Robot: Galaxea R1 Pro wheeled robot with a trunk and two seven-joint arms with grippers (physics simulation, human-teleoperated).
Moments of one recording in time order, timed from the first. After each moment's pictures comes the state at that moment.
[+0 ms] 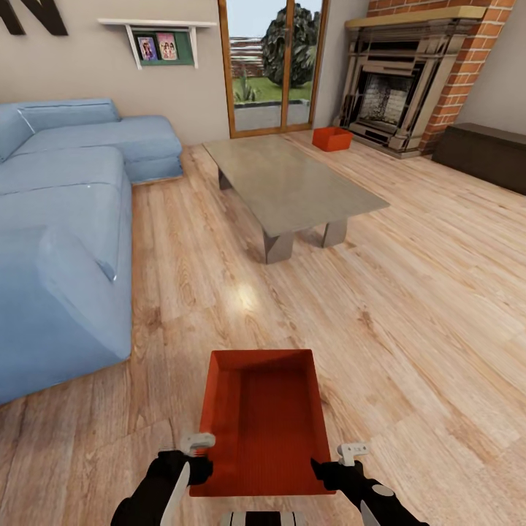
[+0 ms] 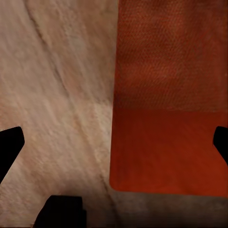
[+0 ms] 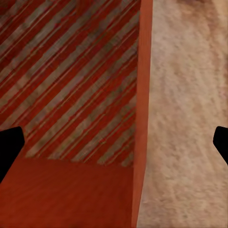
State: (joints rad) left arm -0.36 -0.15 0.08 -0.83 -0.05 0.65 0.13; right arm -0.44 0.01 0.05 -0.40 -0.09 -0.04 0.19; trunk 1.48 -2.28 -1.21
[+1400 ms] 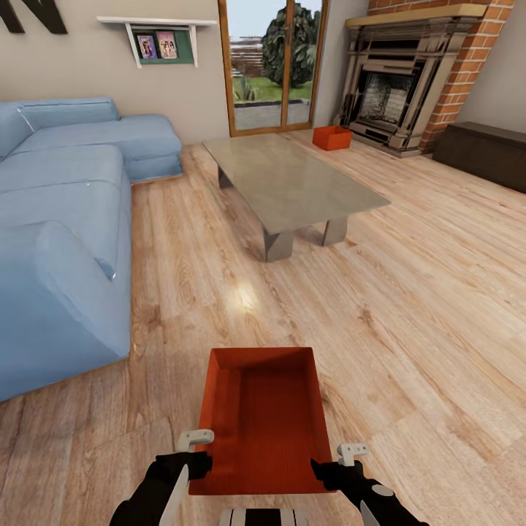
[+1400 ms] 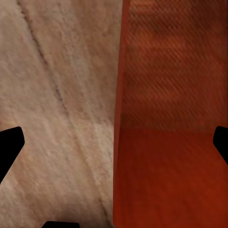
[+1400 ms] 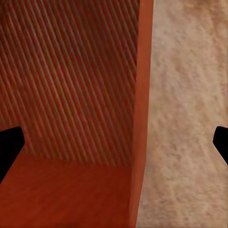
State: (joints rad) left arm -0.36 -0.15 0.08 -0.81 -0.05 0.55 0.12; right arm -0.44 0.01 0.06 -0.40 -0.08 -0.04 0.19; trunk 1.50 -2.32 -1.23
